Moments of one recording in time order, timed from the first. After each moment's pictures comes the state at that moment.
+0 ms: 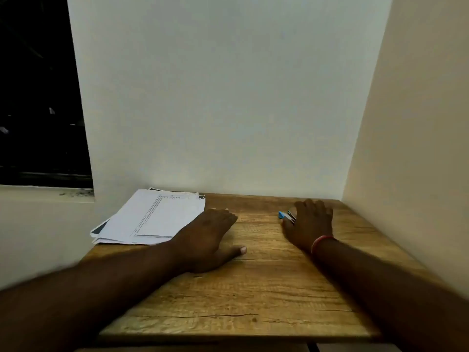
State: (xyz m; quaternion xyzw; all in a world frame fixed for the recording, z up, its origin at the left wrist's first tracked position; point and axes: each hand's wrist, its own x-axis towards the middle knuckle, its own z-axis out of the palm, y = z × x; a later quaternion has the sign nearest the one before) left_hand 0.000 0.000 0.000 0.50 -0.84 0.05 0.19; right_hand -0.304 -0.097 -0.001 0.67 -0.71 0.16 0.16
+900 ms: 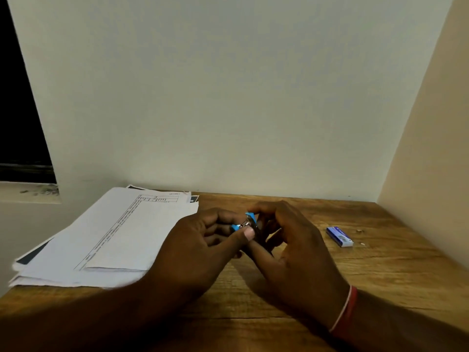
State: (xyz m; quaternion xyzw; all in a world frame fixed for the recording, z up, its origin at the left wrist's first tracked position) left_hand -0.031 -0.044 0.005 0.45 -0.58 -0.37 0.57; right_hand -0.221 -0.063 0.007 0.78 -0.39 0.47 -0.10
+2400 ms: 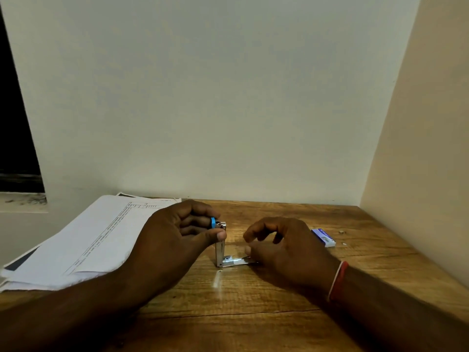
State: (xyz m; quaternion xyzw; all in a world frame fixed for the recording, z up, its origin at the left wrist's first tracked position) left_hand -0.011 -0.048 0.012 0.49 -0.61 -0.26 0.56; right_hand -0.255 -0.082 0.015 0.77 -0.49 0.34 -0.21
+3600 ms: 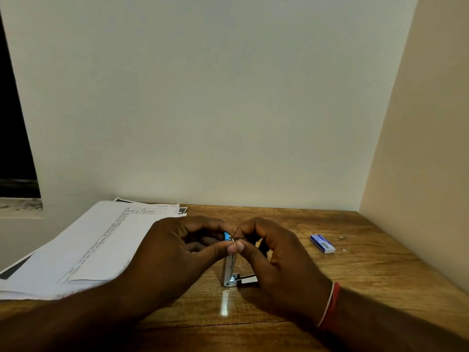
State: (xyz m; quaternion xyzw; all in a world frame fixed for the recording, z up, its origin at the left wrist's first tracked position) left_hand -0.022 -0.033 0.020 0.43 -0.67 -0.24 0.55; right_hand -0.235 -0.067 0.006 0.82 -0.35 0.43 -0.14
